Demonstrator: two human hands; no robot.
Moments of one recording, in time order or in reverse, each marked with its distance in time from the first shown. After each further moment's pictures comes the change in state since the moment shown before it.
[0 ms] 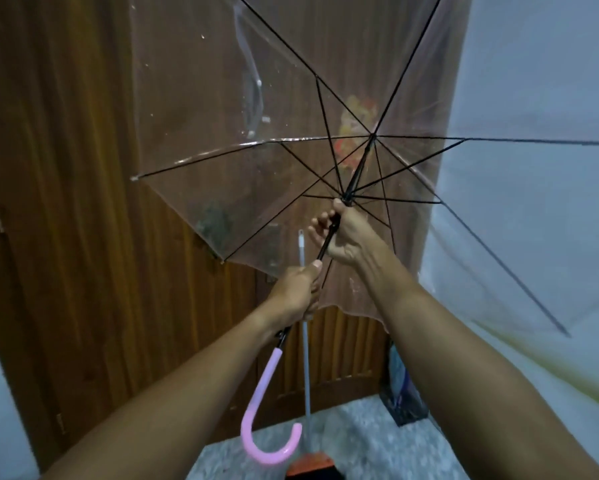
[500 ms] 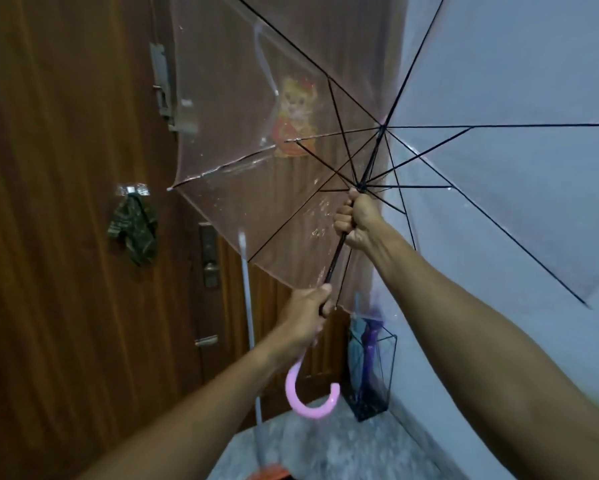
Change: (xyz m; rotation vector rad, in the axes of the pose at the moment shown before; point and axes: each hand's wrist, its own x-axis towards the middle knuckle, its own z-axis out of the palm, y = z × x) left_hand 0.085 -0.046 0.159 0.016 -0.150 -0.029; right_hand 0.082 -0.121 -0.177 0.012 0.122 -0.067
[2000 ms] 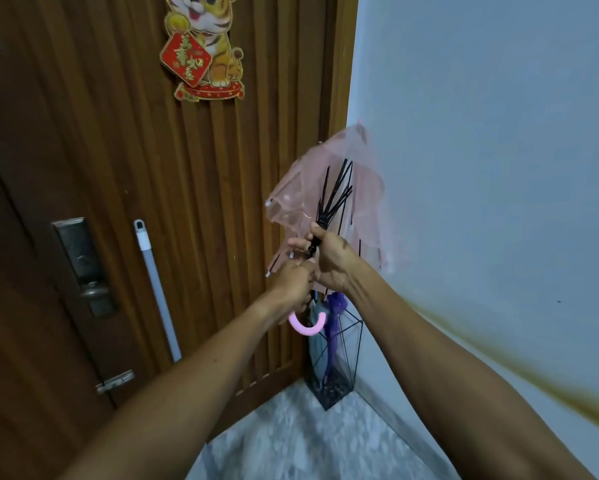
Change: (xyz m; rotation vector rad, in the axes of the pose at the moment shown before) left_hand 0.349 -0.078 0.035 0.004 -0.072 -0.193; right_hand 0.224 0.047 -0.146 -0.122 0.152 0.143
